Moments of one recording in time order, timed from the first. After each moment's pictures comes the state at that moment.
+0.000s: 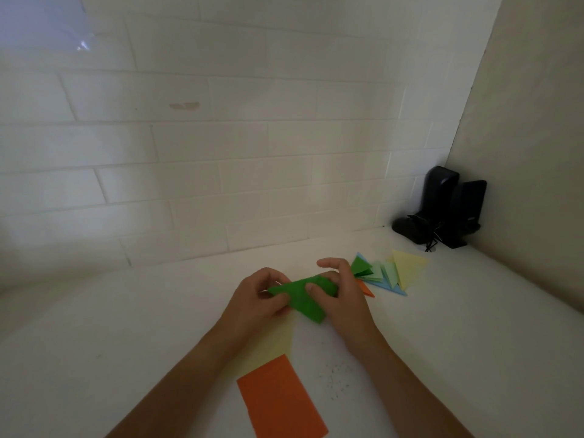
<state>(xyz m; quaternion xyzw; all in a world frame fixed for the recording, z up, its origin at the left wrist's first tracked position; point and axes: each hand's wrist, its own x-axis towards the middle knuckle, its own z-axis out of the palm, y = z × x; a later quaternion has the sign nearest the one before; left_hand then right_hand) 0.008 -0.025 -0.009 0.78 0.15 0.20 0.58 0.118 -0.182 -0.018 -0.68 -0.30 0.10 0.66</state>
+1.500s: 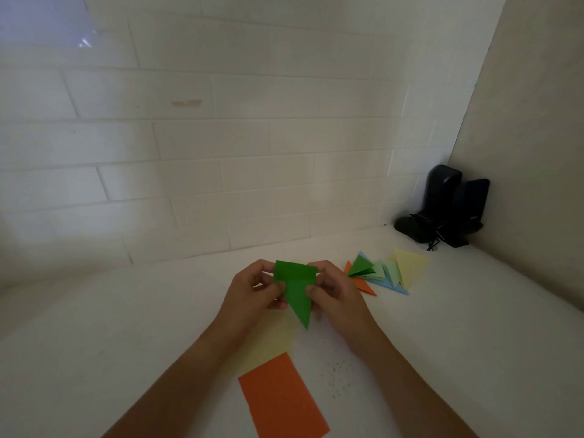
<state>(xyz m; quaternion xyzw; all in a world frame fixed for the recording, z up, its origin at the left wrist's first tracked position) 0.006 -0.026 -0.005 0.71 0.14 0.25 0.64 0.116 -0.179 -0.016 -0.64 -0.36 0.16 0.66</state>
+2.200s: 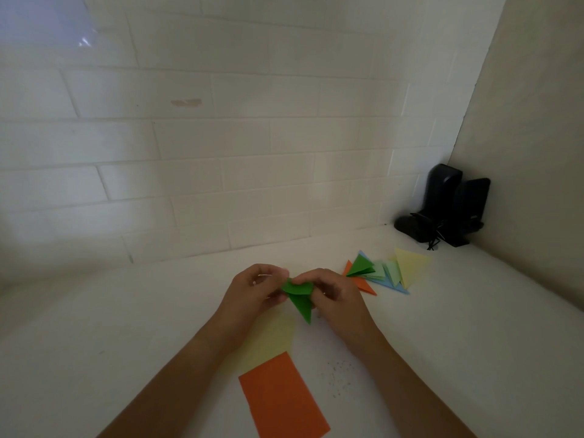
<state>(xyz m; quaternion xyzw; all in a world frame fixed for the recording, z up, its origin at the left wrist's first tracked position) 0.006 -0.027 0.001 0.61 0.19 0.20 0.74 0.118 -0.179 -0.020 -0.66 -0.40 0.10 0.63</state>
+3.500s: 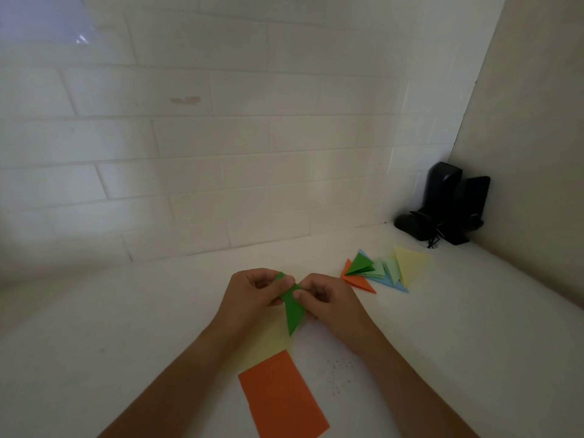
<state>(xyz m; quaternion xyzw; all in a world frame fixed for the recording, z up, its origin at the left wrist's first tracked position) 0.004 -0.030 -0.003 0.70 0.15 0.23 0.66 0.120 -0.178 -0.024 -0.68 -0.43 0.16 0.58</state>
